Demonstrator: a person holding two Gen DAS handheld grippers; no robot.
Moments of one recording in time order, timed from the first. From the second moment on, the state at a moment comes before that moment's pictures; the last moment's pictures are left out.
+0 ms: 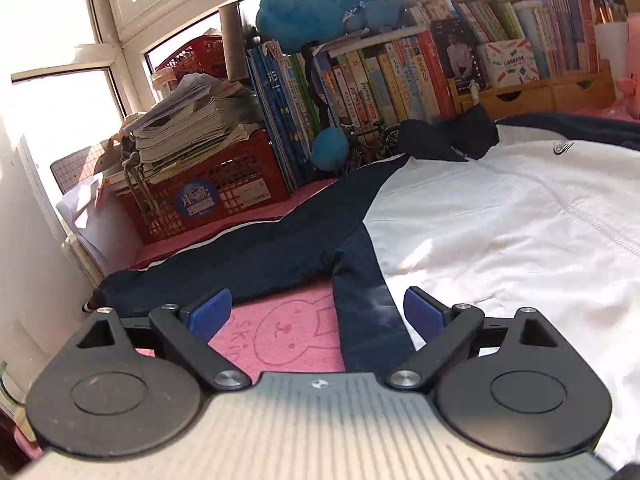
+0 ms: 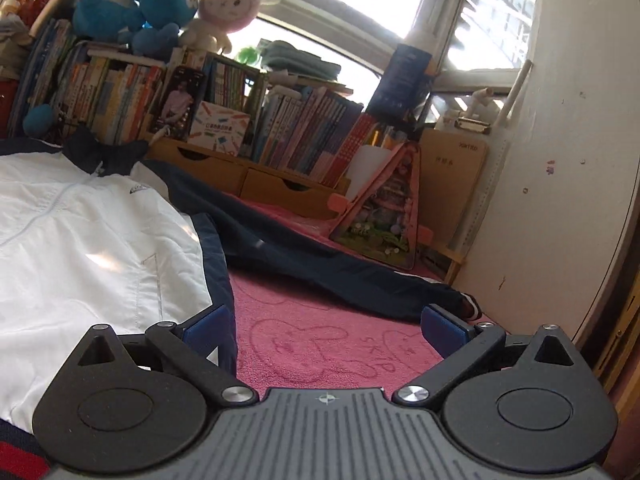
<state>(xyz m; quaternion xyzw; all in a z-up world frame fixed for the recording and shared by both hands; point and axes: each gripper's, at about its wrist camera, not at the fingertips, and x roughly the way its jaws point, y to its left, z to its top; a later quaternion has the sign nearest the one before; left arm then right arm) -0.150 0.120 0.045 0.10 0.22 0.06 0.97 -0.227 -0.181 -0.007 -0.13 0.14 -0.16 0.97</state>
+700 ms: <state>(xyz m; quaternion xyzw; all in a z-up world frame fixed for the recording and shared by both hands) -0.197 0.102 -0.005 0.13 0.24 0.05 0.96 -0.269 -0.091 -0.025 -0.14 0.11 0.06 0.98</state>
